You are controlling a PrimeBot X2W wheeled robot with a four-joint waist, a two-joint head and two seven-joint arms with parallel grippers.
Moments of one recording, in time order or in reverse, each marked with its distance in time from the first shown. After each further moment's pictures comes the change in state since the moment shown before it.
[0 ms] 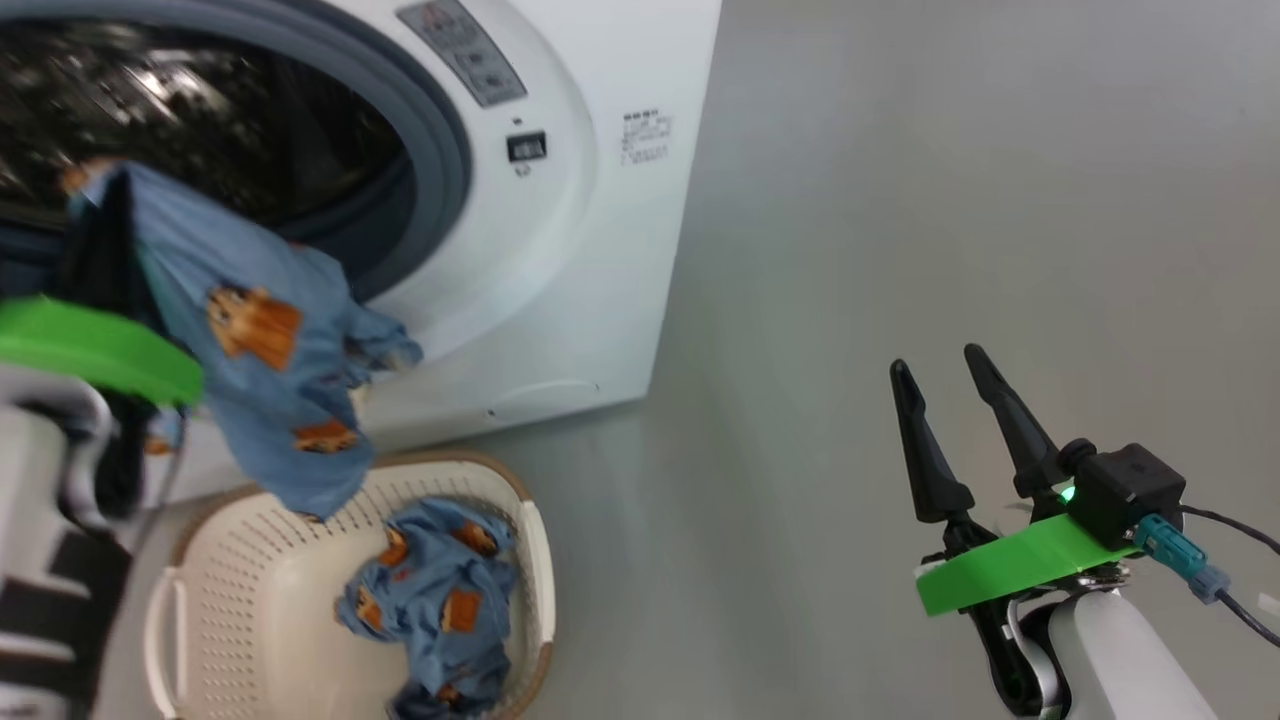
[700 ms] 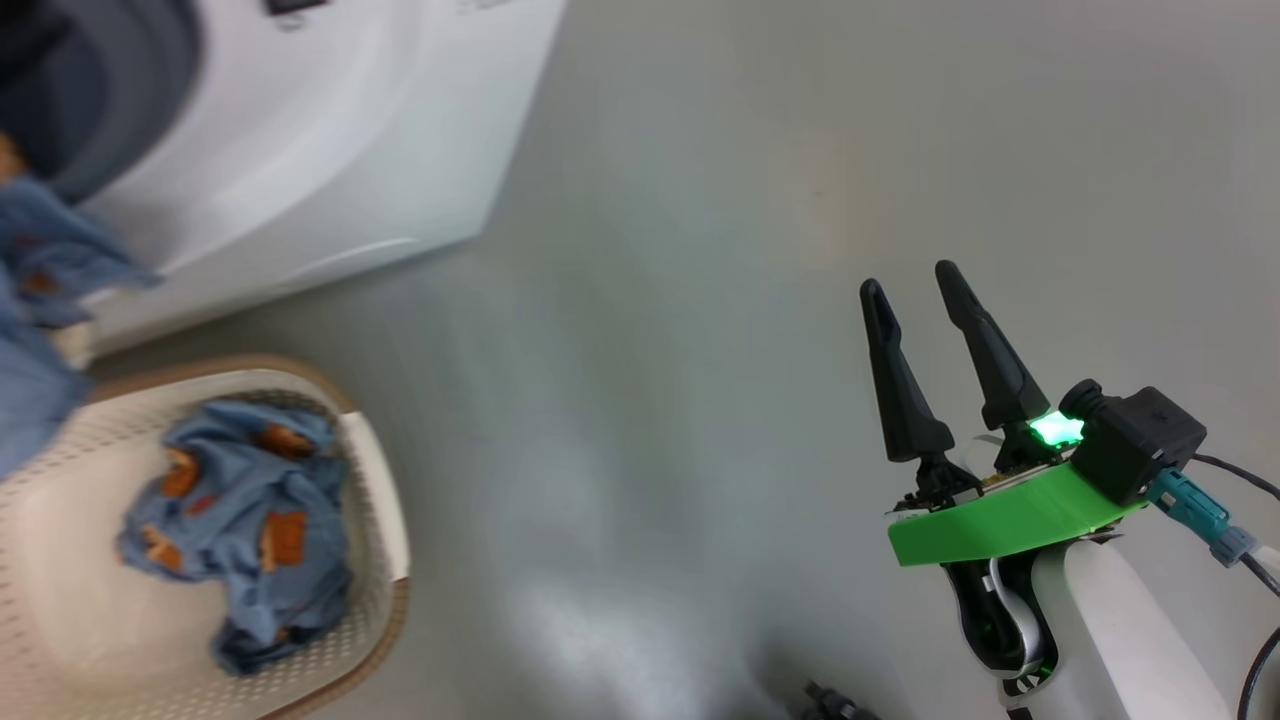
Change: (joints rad) left arm -0.553 0.167 -0.011 0.413 0.059 -0.085 -0.029; right arm -0.078 0.020 0.057 -0.120 0.093 0.000 0.000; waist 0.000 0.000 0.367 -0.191
